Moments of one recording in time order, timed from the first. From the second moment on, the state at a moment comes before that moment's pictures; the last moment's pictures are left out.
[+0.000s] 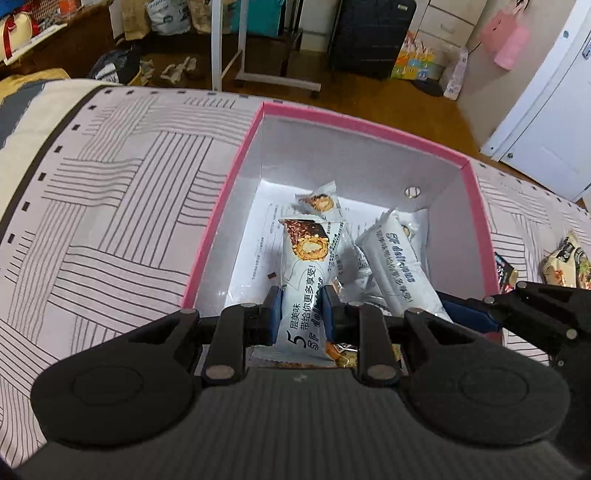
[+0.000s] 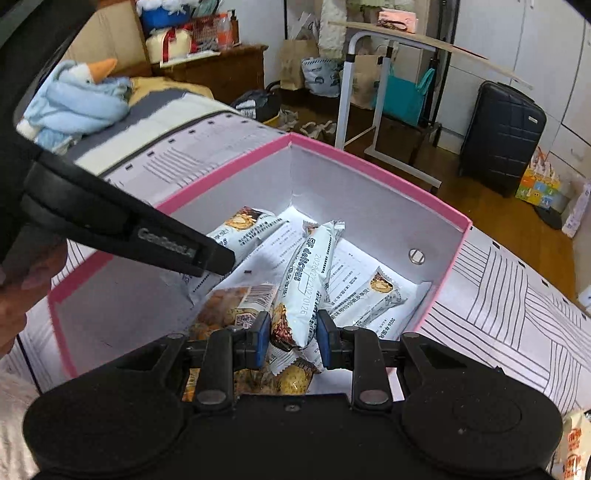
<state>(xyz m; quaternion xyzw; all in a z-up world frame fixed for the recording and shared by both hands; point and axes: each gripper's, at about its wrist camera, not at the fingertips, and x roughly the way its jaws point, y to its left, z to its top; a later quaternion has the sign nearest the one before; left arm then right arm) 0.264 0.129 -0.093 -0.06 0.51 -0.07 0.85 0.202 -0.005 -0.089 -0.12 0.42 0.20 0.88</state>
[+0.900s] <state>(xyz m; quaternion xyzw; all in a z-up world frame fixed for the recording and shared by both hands) 0.157 0.068 0.016 0.02 0.47 -0.20 0.86 0.023 -0.126 0.024 -0.04 0.33 0.16 0.93</state>
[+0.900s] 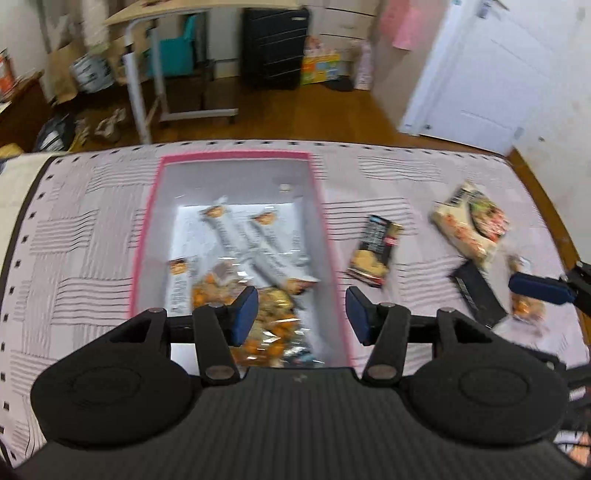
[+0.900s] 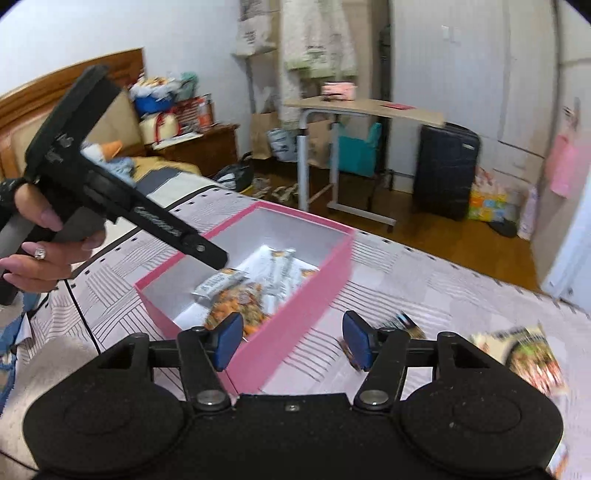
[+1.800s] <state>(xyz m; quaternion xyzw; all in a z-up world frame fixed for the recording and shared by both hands) 0.138 -0.171 -0.126 -0.05 0.51 -0.34 0.79 0.009 -0.266 -0.136 -0.06 0.39 0.01 0.92</state>
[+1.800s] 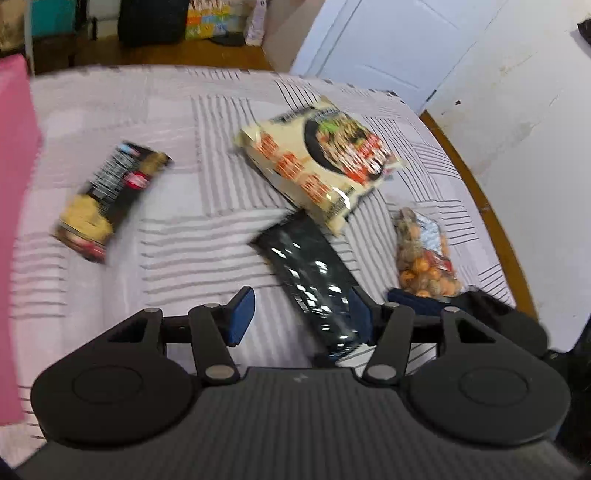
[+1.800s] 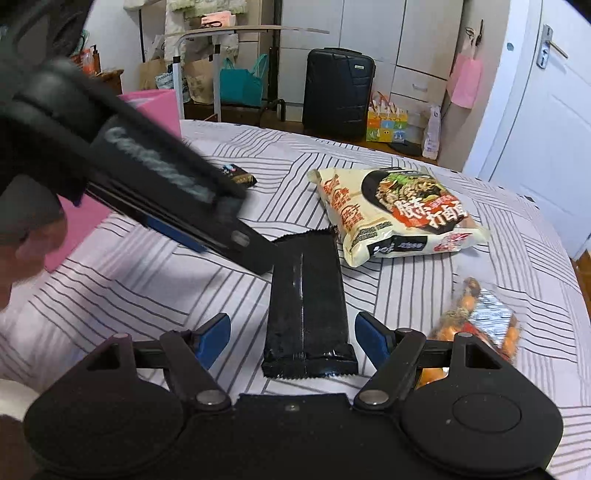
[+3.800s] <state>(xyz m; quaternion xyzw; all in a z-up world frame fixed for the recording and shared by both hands) 0.084 -0.066 -0.053 -0.12 0.52 -0.32 0.78 -0.024 -0.169 -0.055 0.02 0.35 -0.02 0.94</state>
